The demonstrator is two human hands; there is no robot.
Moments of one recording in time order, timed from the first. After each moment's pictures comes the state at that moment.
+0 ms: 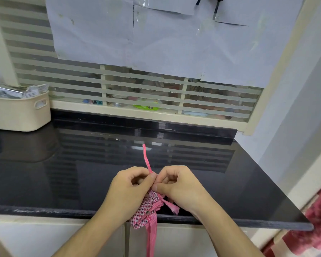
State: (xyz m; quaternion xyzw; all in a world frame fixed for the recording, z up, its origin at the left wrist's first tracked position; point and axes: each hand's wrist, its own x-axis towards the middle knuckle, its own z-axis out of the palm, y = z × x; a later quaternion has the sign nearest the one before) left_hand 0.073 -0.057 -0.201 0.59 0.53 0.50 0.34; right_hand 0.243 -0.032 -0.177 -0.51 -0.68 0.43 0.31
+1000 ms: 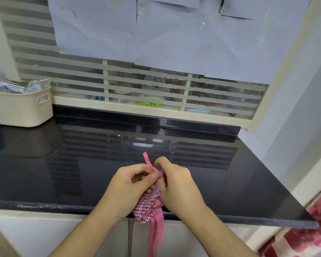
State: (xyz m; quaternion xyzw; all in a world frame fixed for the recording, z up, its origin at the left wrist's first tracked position) left_hand 0.060 -0.061 -0.200 0.57 0.46 0.51 0.45; right_hand 0.222 -0.032 -0.201 -0.50 -0.81 0.10 0.30
